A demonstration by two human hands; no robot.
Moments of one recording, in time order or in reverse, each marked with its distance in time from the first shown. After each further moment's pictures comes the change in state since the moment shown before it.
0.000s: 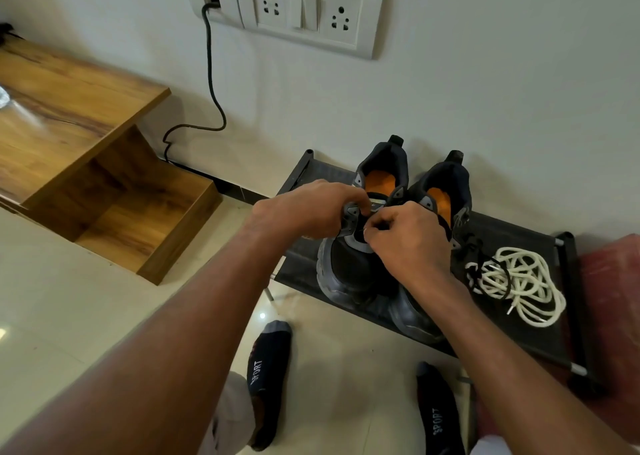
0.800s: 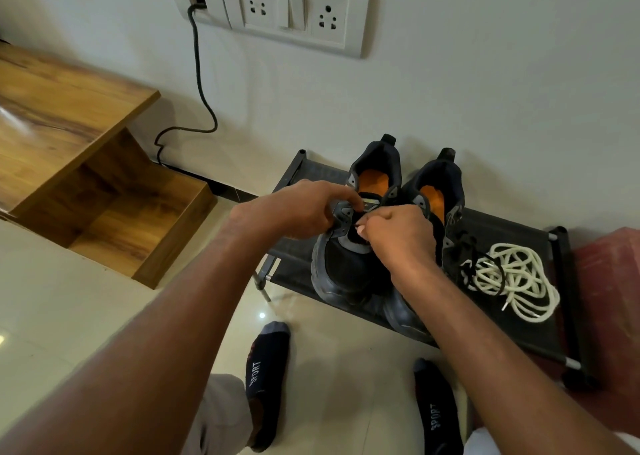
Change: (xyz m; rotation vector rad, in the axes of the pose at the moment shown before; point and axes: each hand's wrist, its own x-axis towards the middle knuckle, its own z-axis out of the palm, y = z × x) left_hand -0.002 -0.007 -0.001 -0.083 -0.033 -0.036; right_hand 0.007 -0.008 0.000 0.300 -0.091 0.395
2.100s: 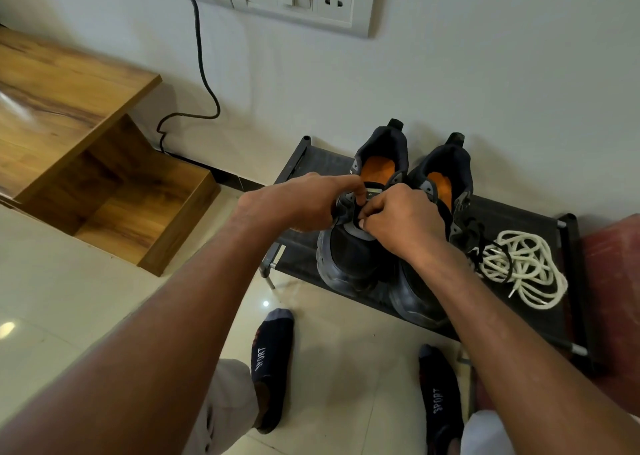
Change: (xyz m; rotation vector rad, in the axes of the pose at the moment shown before) left_hand 0.000 -0.002 0.006 0.067 -0.044 0.025; right_hand 0.009 -0.004 -0.005 -0.384 -0.111 -0.284
